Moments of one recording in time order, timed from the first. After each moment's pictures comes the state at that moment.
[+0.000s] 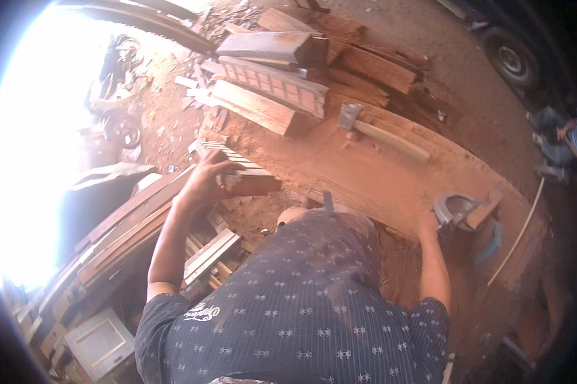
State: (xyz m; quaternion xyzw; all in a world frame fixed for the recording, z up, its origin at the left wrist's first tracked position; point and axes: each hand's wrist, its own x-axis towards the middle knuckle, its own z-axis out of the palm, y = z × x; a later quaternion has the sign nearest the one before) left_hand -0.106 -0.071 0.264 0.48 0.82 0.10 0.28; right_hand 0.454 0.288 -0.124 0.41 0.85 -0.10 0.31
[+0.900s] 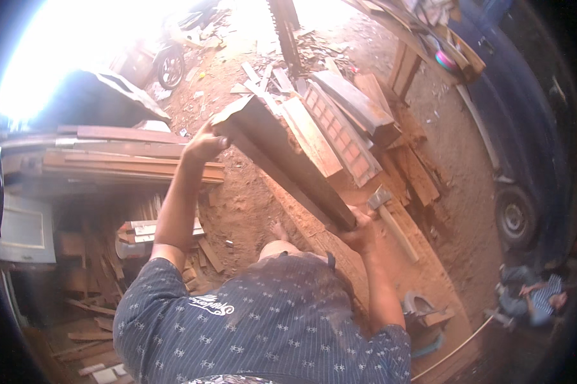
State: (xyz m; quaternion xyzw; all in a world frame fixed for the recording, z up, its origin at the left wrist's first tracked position) left_hand -0.164 -0.199 0.302 0.22 0.60 0.73 0.26; right_hand 0.080 0.152 0.139 -0.02 0.85 -0.53 -0.03
